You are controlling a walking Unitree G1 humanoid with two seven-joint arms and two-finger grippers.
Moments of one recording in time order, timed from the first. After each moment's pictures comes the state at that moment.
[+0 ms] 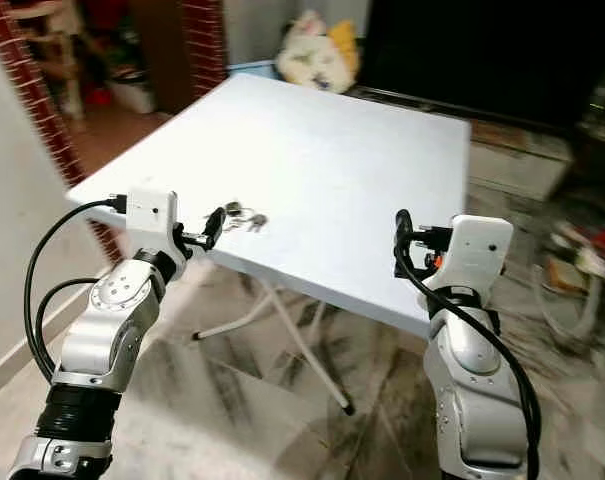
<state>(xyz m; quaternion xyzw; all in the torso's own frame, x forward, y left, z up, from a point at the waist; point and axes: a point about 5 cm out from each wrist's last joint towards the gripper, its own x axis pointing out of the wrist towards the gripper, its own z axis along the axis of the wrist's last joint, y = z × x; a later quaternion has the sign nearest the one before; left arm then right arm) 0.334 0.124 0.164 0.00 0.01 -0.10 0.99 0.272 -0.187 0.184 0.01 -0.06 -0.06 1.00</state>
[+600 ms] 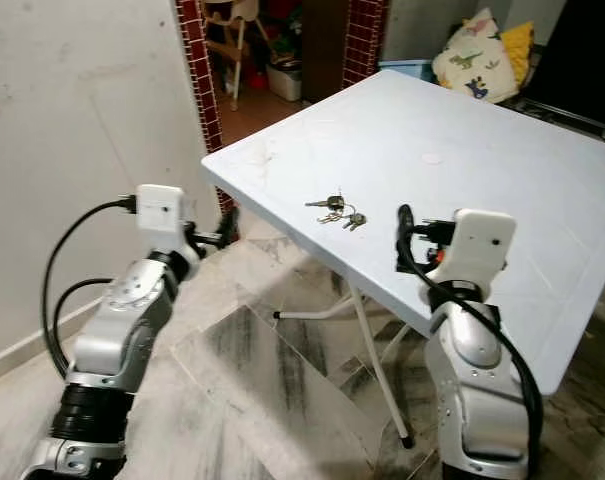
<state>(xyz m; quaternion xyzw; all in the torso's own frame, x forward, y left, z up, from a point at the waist) 0.331 0.106 0.165 -0.02 0.01 -0.13 0.99 0.274 -0.189 0.185 0.02 -0.05 -0.07 1.00</state>
